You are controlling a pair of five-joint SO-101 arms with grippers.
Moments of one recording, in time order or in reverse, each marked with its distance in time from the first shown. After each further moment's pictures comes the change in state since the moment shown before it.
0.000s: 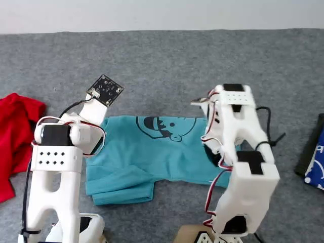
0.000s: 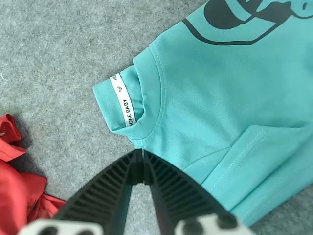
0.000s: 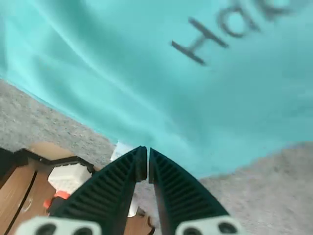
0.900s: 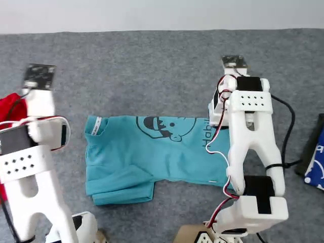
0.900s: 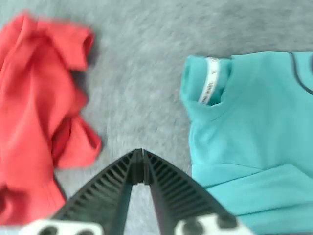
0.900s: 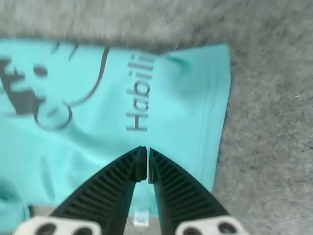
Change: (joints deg) left arm -20.1 -0.1 -10.7 8.6 17.5; right arm 0.3 -17.7 0.8 -15.7 -31.3
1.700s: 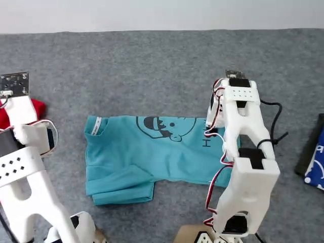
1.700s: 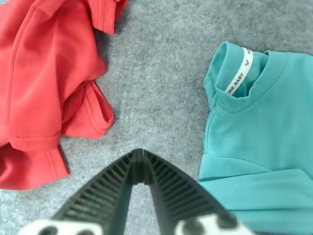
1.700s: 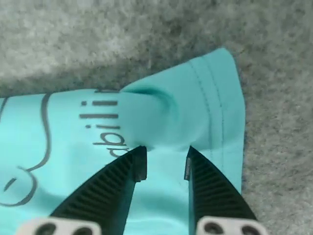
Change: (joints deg) left arm -6.1 0.0 0.0 2.5 2.5; right arm 1.7 24.8 -8.2 -3.4 -9.3
